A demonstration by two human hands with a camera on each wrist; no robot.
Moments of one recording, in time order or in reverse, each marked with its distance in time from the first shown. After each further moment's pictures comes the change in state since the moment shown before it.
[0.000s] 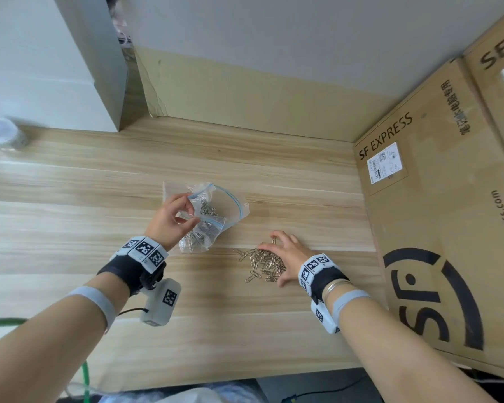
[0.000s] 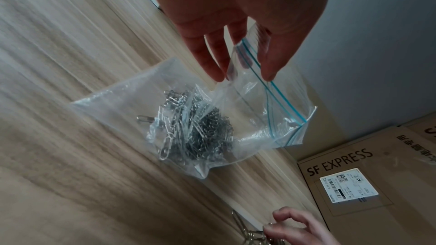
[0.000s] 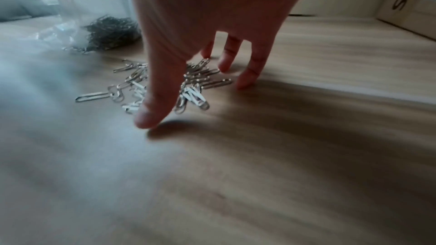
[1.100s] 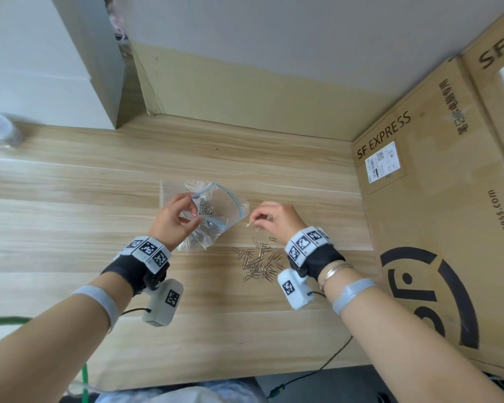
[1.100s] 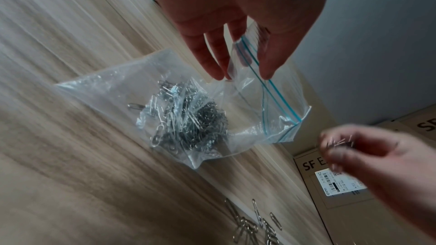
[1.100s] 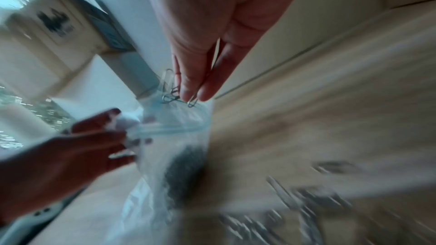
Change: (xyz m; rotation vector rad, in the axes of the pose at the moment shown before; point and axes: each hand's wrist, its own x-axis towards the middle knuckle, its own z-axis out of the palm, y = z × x) left_hand -0.001 0.003 0.011 -0.021 0.000 0.029; right_hand 0.001 -0.048 -0.075 0.479 0.443 -0.162
